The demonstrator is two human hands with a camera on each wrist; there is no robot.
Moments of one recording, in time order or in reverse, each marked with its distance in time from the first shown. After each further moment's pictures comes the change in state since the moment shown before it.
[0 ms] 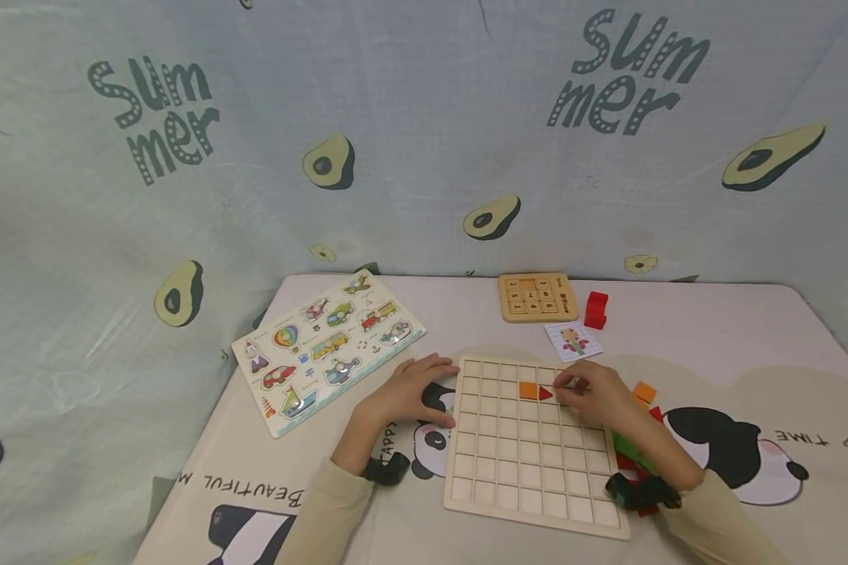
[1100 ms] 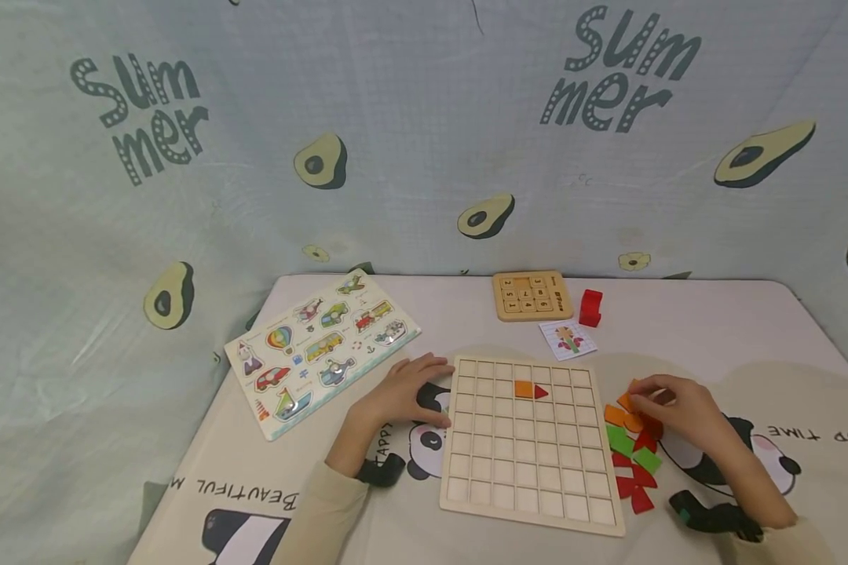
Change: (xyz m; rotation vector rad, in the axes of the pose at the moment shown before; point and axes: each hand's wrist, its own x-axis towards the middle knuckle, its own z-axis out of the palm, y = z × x) left_hand 0.002 -0.003 0.002 0.004 -0.003 -0.010; right_hand -0.059 0.048 -0.054 -0.045 0.045 0.296
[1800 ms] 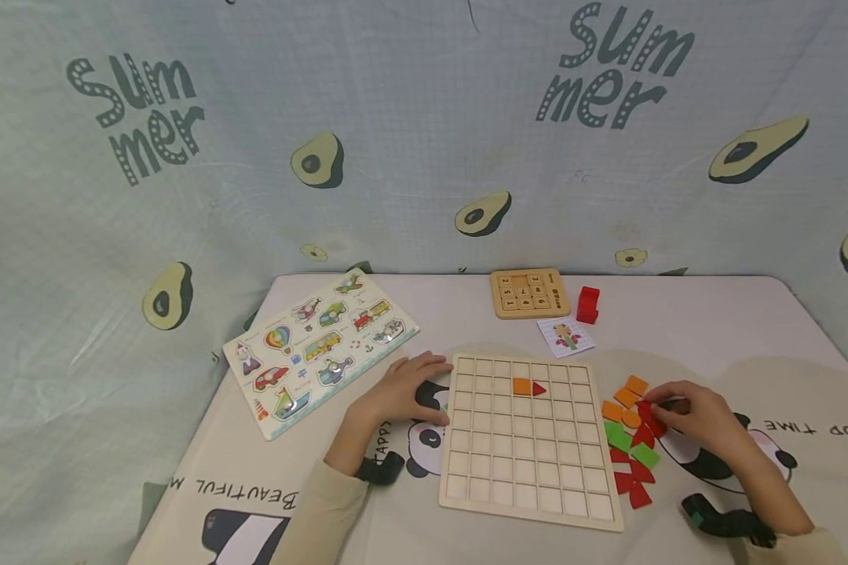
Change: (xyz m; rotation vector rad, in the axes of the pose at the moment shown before) left_hand 0.001 -0.001 0.002 0.003 -0.002 -0.012; right_hand -0.012 0.024 -0.002 -0.041 0.018 -0.034
